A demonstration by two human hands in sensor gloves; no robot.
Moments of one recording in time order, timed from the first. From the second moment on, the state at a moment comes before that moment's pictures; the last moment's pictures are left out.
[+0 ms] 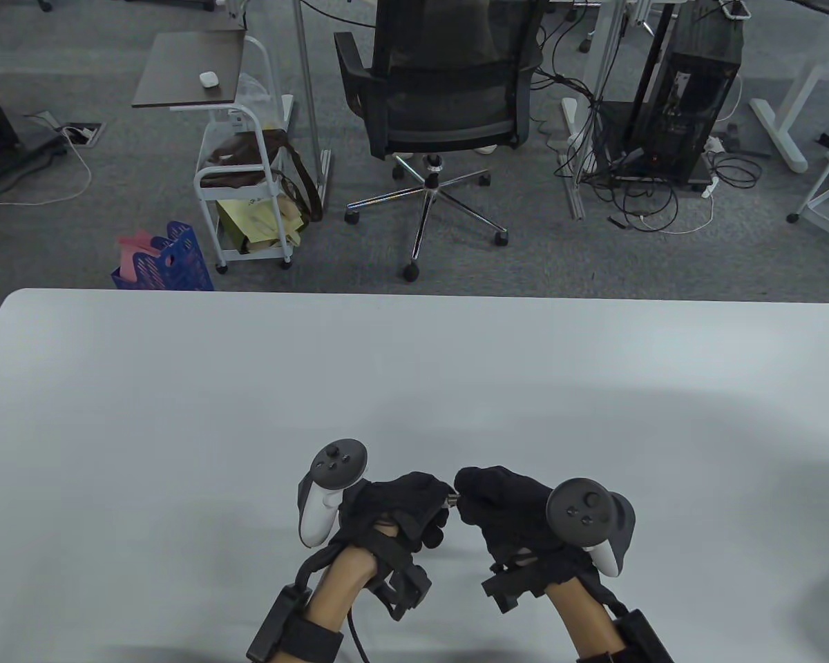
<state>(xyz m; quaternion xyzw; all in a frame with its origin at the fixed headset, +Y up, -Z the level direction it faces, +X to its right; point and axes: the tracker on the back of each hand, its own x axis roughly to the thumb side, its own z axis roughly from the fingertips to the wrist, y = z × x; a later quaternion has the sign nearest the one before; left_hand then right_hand) -0.088 -0.719 -0.344 -0.25 -0.11 0.61 0.74 0.139 -0.681 -0.316 0.16 -0.11 0.88 0.44</state>
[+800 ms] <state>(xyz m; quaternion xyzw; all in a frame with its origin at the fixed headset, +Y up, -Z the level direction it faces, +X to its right) -0.089 -0.716 -0.343 -0.26 -0.12 0.61 0.74 0.140 -0.681 -0.316 0.16 -0.12 0.87 0.45</state>
